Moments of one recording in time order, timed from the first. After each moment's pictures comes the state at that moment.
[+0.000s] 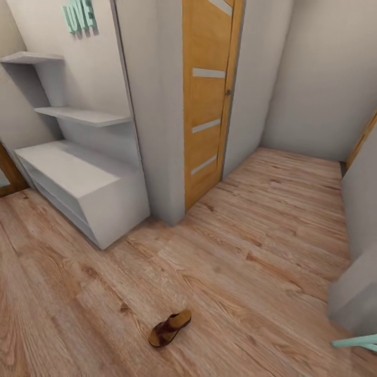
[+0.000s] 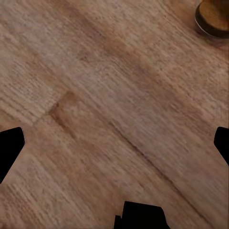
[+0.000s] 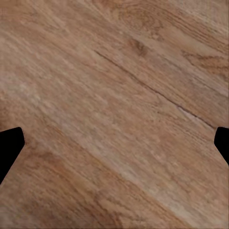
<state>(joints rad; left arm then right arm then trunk) -0.09 0.07 0.06 -0.30 0.10 -0.43 -0.01 -0.08 -0.03 0.00 -0.38 -0.01 -0.43 -0.02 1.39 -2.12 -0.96</state>
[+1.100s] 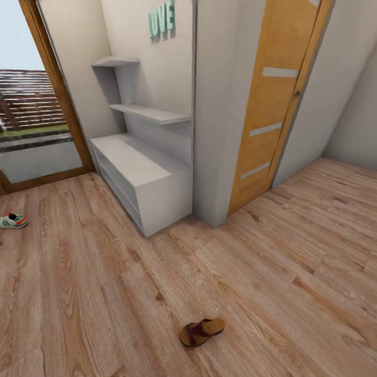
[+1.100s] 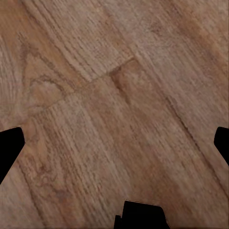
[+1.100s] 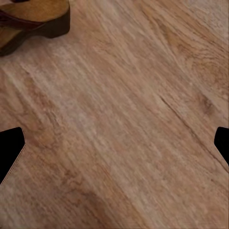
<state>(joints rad) -0.09 0.07 0.06 -0.30 0.10 -0.43 -0.01 -0.08 -0.03 0.00 -0.38 -0.01 -0.43 -0.02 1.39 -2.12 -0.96</state>
